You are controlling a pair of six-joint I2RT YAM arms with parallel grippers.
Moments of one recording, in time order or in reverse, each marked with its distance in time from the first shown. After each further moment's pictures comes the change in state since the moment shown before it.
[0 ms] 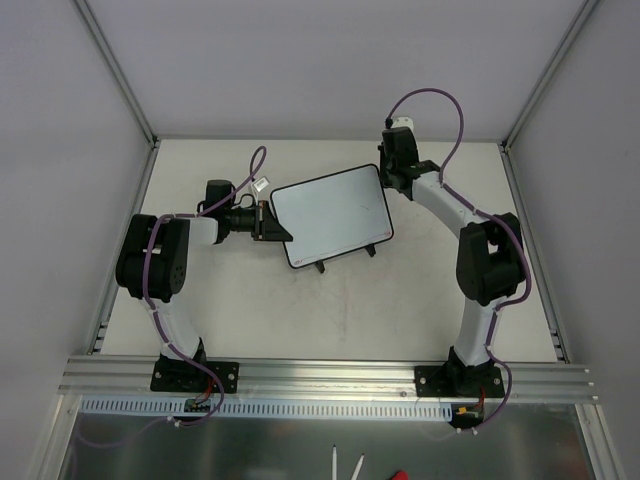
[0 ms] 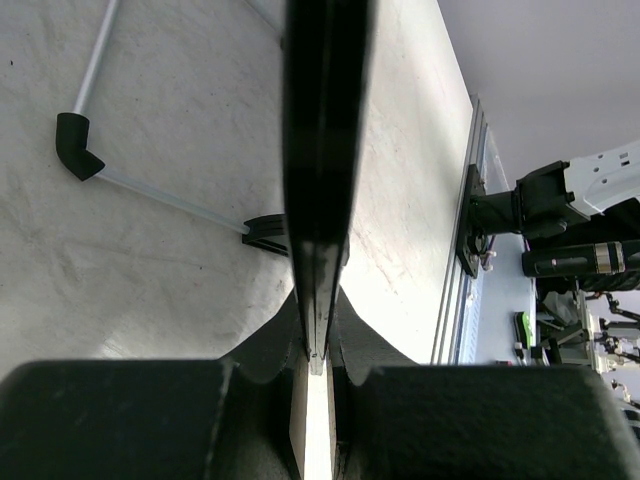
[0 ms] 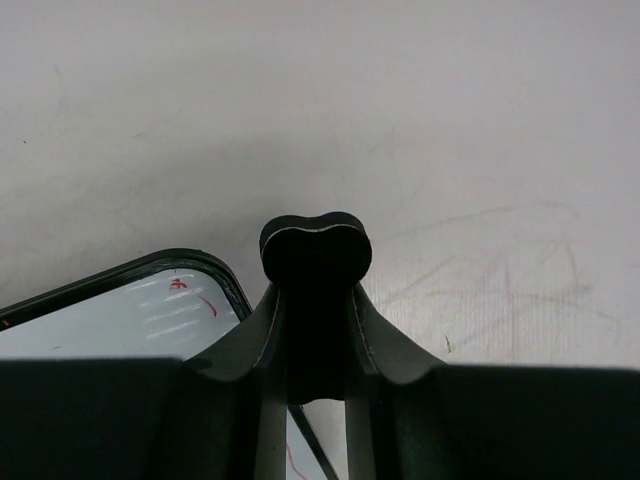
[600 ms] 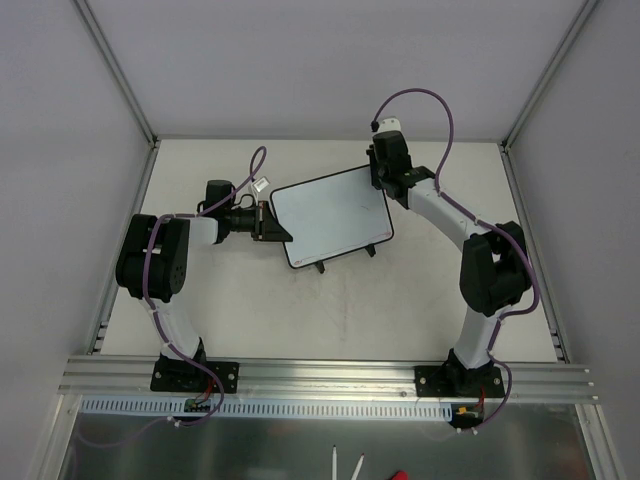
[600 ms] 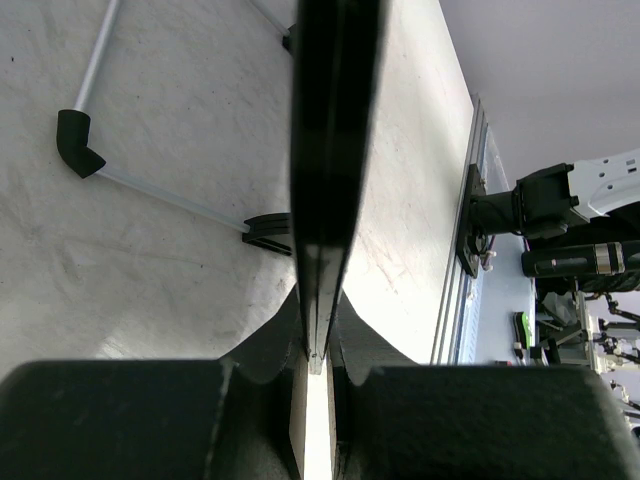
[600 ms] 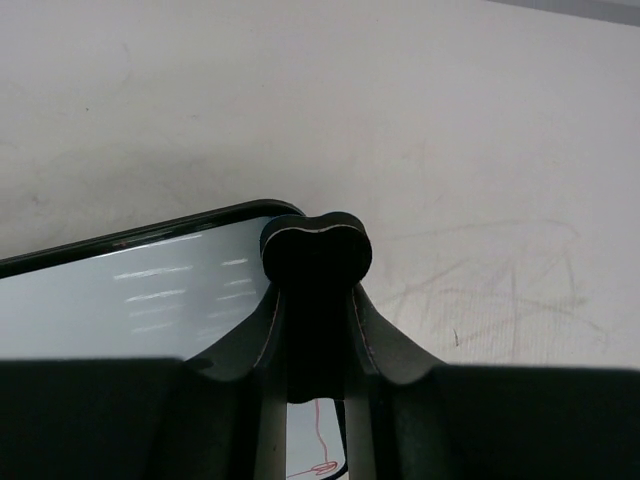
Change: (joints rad) left arm 0.000 0.000 0.000 -0.006 -0.002 0.002; right arm 0.064 -0.076 -0.061 0.028 0.015 -0.077
